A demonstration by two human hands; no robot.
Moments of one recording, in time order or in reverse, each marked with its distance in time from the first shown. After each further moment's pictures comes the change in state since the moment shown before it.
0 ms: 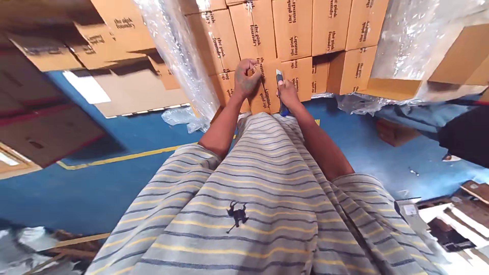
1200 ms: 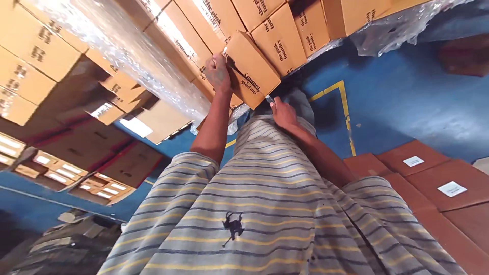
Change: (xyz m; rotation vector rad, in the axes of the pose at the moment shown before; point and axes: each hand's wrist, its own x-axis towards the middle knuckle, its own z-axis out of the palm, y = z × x) left_hand -0.017 0.003 0.041 0.089 0.298 -0.306; right_hand -0.108 0.112 0.044 -0.314 0.031 0.033
